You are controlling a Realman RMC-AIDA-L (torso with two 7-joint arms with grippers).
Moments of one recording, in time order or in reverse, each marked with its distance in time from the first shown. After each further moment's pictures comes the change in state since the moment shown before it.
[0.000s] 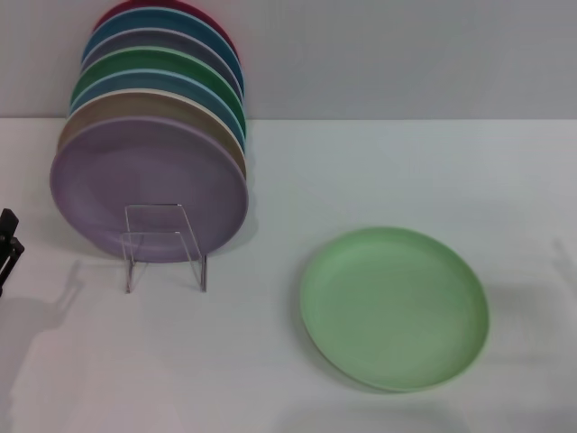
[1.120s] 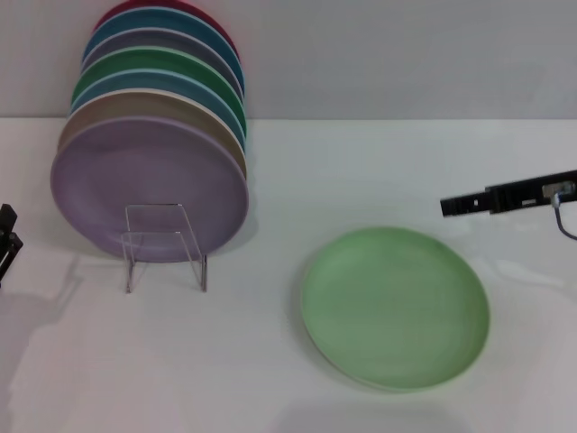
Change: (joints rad) left arm -0.016 0.007 -0.006 0.008 -0.001 -0.009 0.015; right arm 0.259 -0.019 -0.381 1.163 -1.555 -0.302 2.130
